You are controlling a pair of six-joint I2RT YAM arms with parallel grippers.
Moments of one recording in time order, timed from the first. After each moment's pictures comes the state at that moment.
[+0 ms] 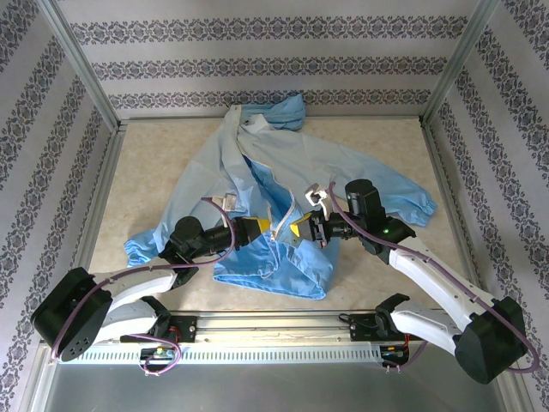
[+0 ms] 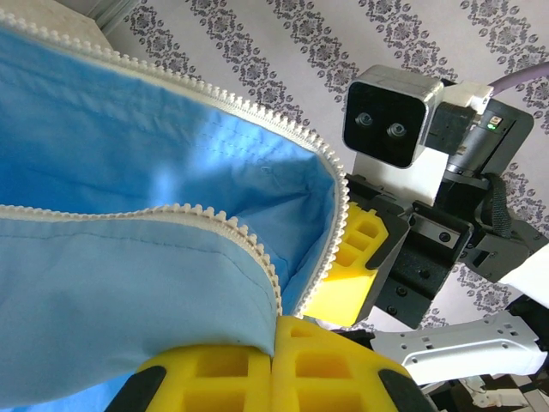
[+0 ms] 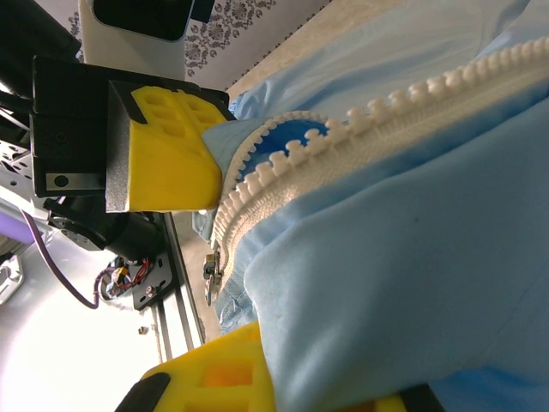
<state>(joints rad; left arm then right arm) -0.63 1.17 0.33 0.90 0.53 -0.92 0.50 1.03 0.71 -0.25 -0.80 0.15</state>
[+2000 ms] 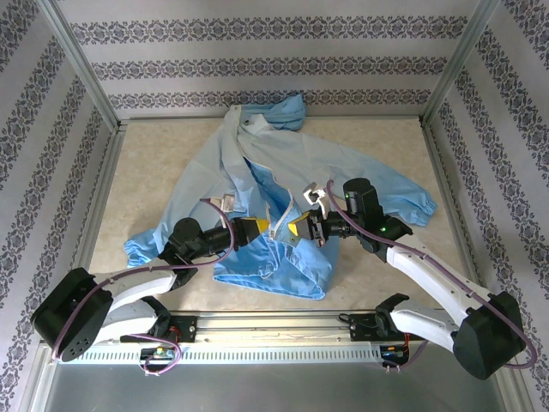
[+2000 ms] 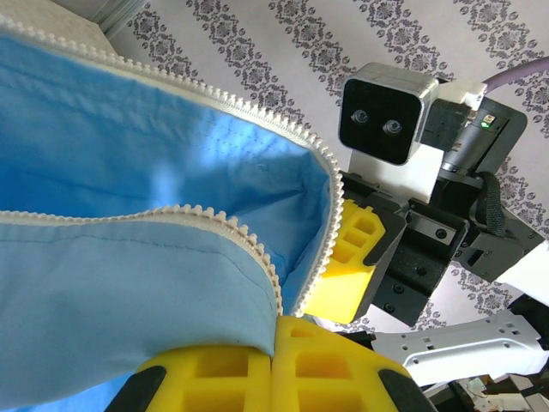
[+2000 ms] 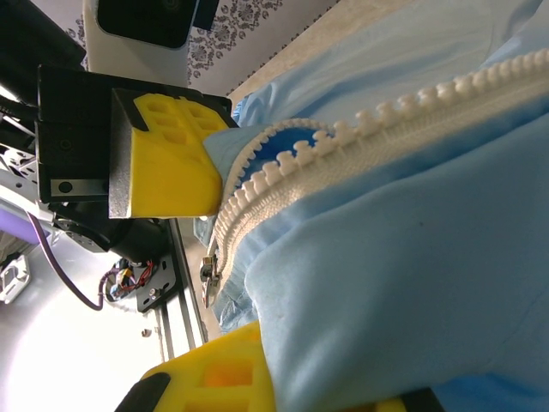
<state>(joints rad) -0.63 1.18 0.32 0.92 0.52 -0.93 0.50 1.06 0.71 -0.21 -0.82 0.16</state>
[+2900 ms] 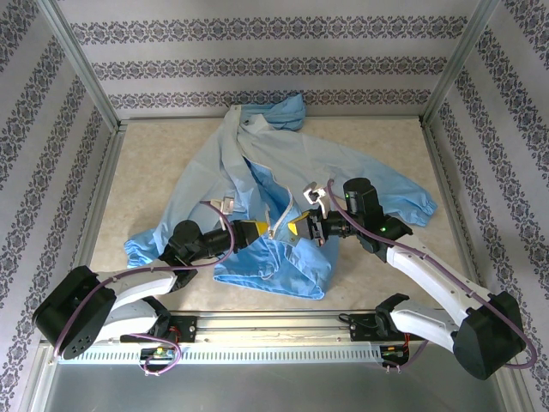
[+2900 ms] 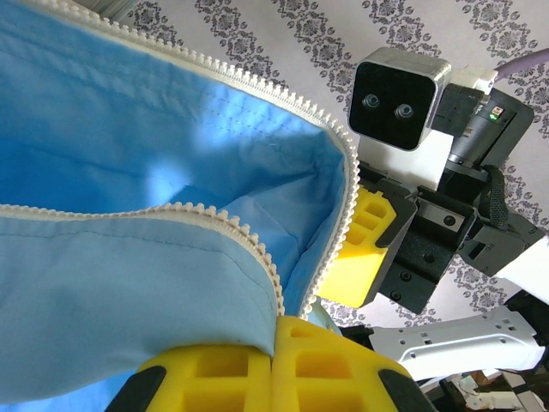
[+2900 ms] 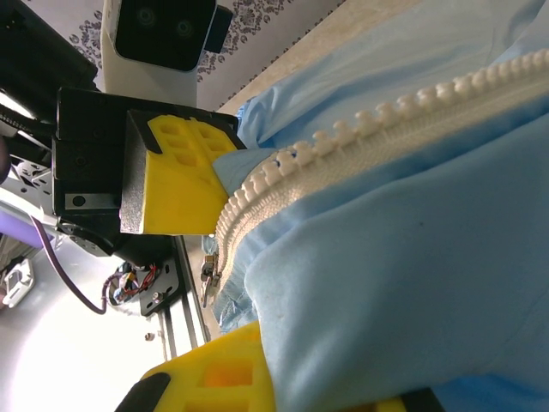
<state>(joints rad) -0.63 1.19 0.29 0.96 0.53 -0.95 0.50 1.06 0.71 -0.20 -0.82 0.18</state>
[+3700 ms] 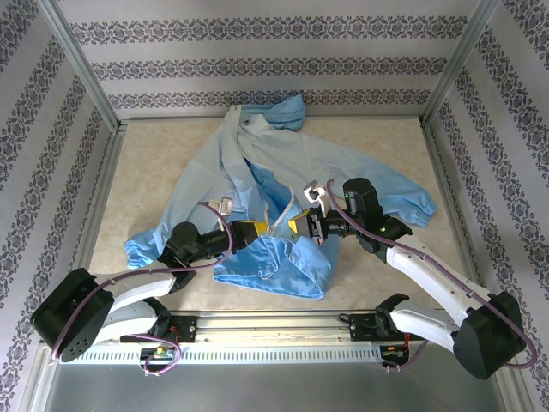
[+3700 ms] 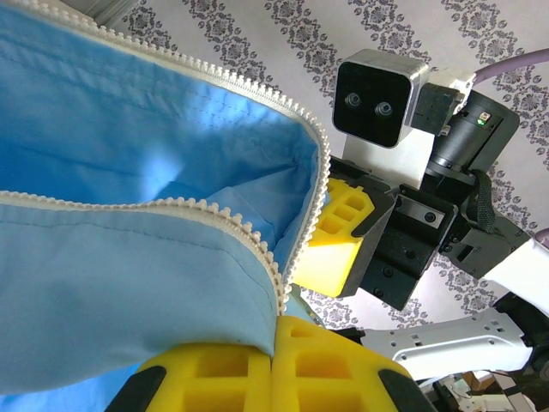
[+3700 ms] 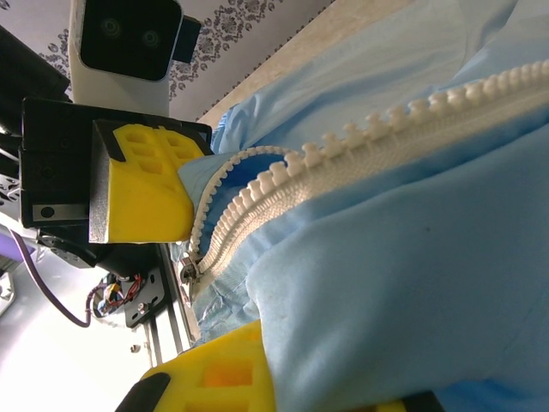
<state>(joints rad) -0.63 1.17 0.27 0.98 0.52 -0.97 0.50 1.06 0.71 -0.19 -0.76 0.20</state>
